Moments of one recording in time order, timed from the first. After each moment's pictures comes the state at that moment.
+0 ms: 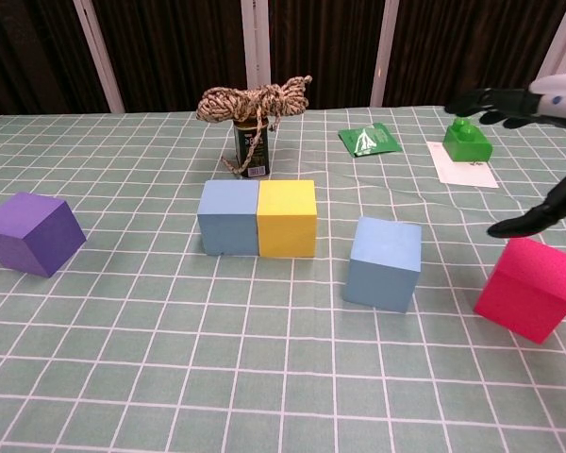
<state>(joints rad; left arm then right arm) -0.37 -1.11 -0.01 -2.03 1.28 1.58 0.19 0.45 -1.22 0.21 -2.09 -1.09 1.09 -0.44</state>
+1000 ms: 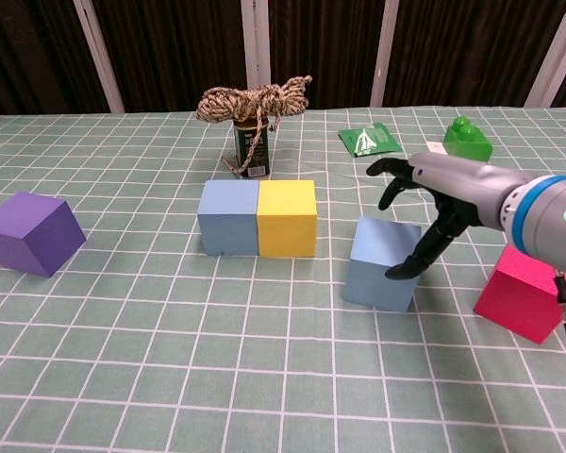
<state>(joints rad) -0.33 -1.05 -0.10 -2.05 1.26 1.48 0.12 0.67 -1.59 0.24 -1.90 -0.71 1.23 -0.68</state>
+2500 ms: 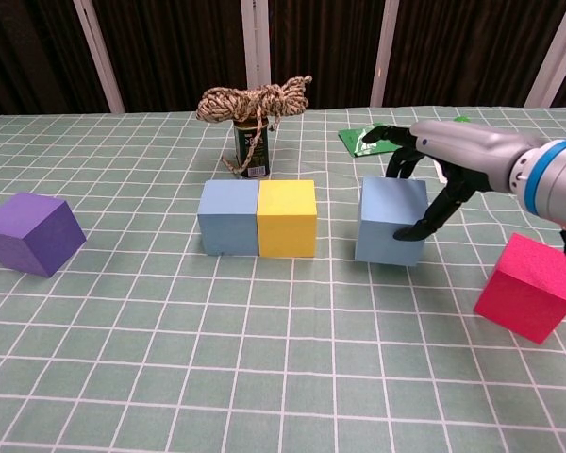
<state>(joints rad) -0.30 -1.06 -0.15 -2.05 1.27 1.43 0.13 0.72 -1.48 0.20 -1.71 -0.97 1.05 -0.47</state>
